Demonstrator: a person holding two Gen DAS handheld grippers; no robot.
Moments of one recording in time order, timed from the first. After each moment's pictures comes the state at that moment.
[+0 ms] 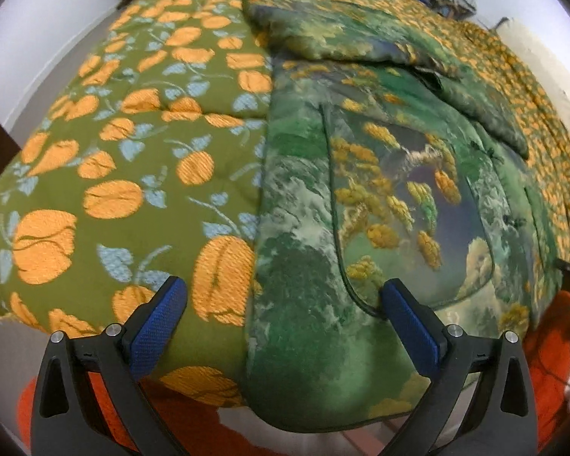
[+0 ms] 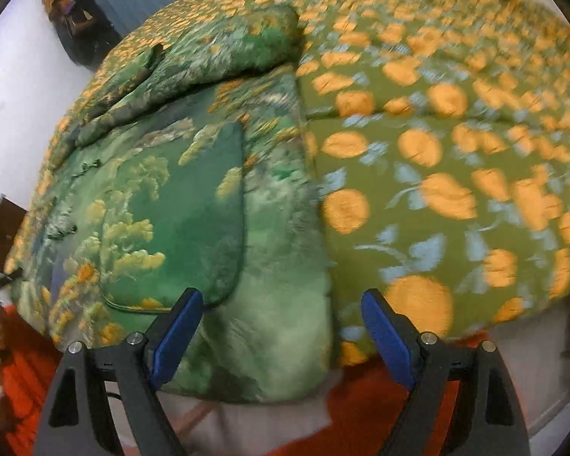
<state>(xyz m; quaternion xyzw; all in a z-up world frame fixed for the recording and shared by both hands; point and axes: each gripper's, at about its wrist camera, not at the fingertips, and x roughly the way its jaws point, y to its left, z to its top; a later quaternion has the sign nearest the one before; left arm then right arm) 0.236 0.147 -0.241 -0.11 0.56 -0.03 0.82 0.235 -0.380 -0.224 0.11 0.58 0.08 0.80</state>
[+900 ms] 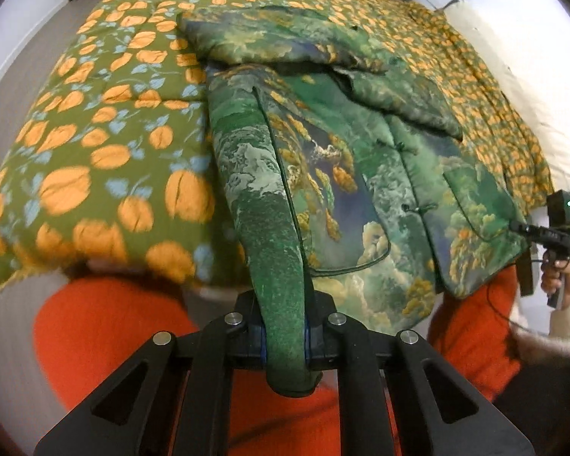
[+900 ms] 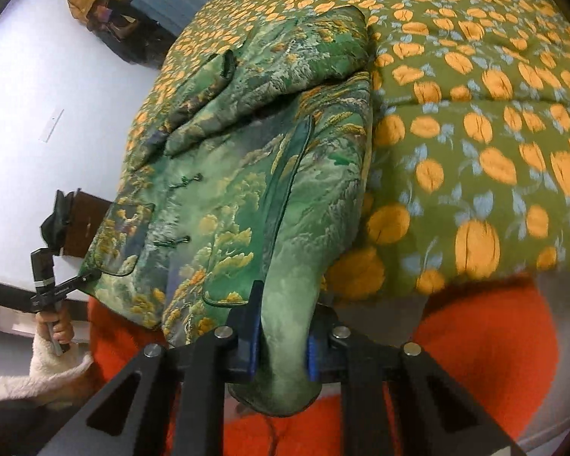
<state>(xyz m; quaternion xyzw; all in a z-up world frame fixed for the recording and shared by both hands) 0.169 0.151 -0.158 -0.13 0.58 -0.13 0.79 0.204 -0.368 -0.145 0.19 0.60 0.18 0.76</state>
